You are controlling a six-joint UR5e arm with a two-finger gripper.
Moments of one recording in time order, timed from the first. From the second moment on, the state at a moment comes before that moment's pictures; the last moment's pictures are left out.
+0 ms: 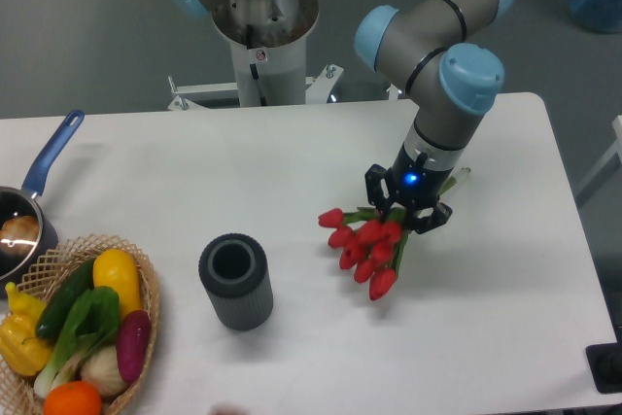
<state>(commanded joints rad) 2.69 -1.91 -1.70 -1.04 1.25 1.29</state>
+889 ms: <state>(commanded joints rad) 2.78 -1.83 -1.58 -0.97 1.35 1.44</state>
